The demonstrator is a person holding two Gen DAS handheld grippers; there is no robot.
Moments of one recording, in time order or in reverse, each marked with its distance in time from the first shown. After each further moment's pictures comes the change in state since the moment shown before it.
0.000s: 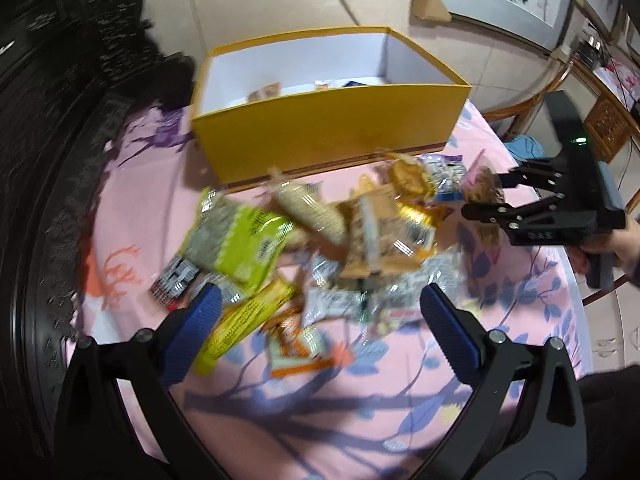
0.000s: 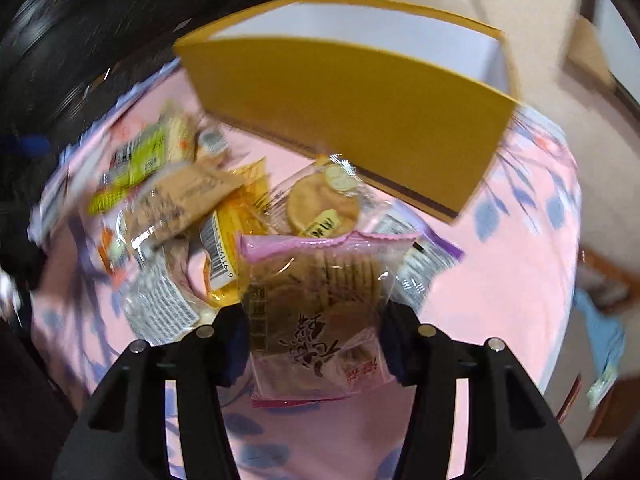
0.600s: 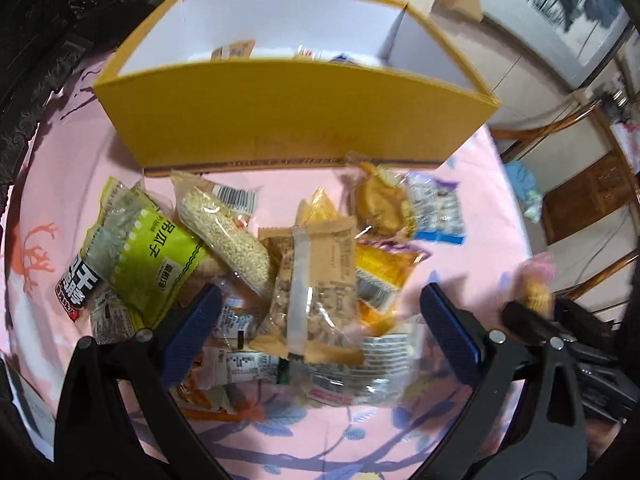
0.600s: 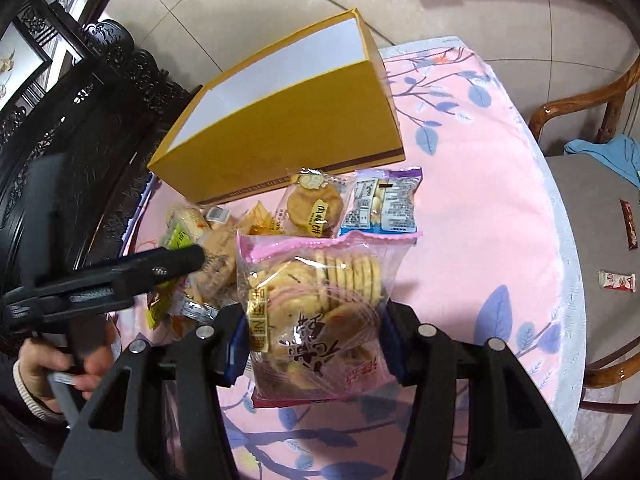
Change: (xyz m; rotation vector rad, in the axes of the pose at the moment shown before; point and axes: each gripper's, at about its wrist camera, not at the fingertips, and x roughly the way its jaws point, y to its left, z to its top) left arm 0.080 -0.024 0.042 -0.192 0.136 -0.103; right arm -0.050 -0.001 -0.038 0.492 -0.151 0.068
